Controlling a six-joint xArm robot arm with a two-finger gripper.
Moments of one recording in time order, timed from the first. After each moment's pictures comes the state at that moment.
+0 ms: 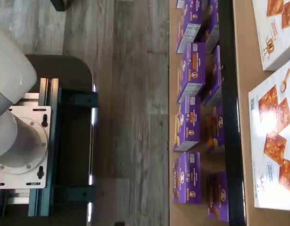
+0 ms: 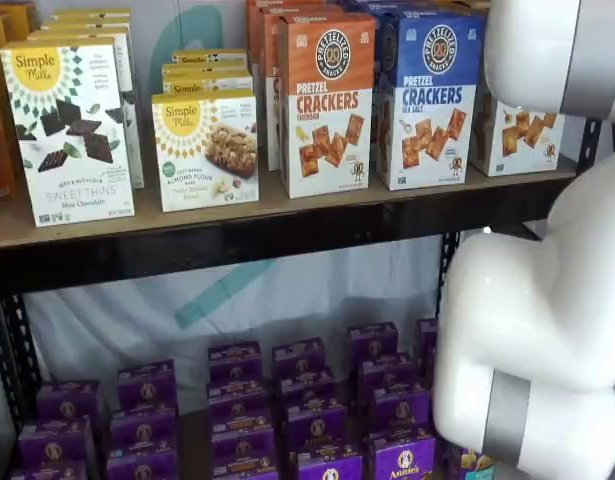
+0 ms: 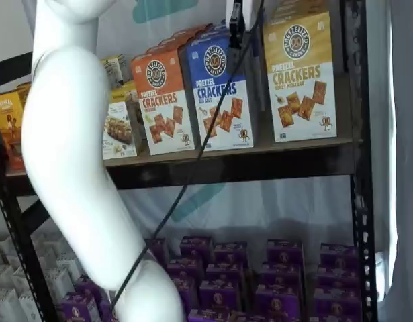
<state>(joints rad) -0.73 -0.29 -1.68 0.30 2.07 -2.16</state>
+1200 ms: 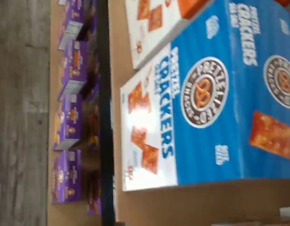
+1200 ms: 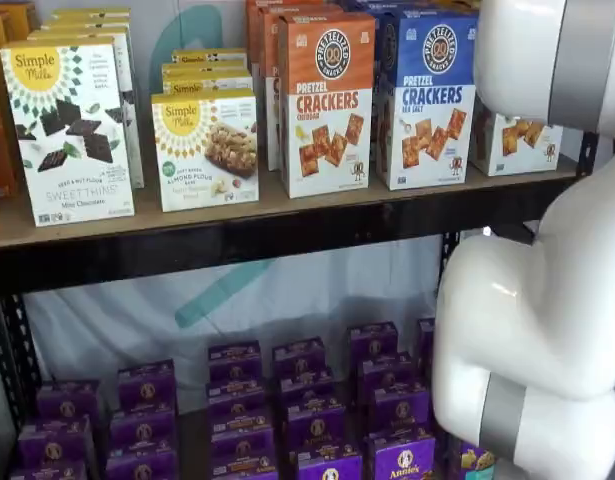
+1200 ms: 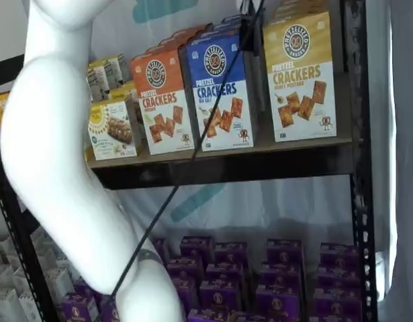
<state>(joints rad) -0.84 -0.37 -1.57 0.55 1.75 -2.19</state>
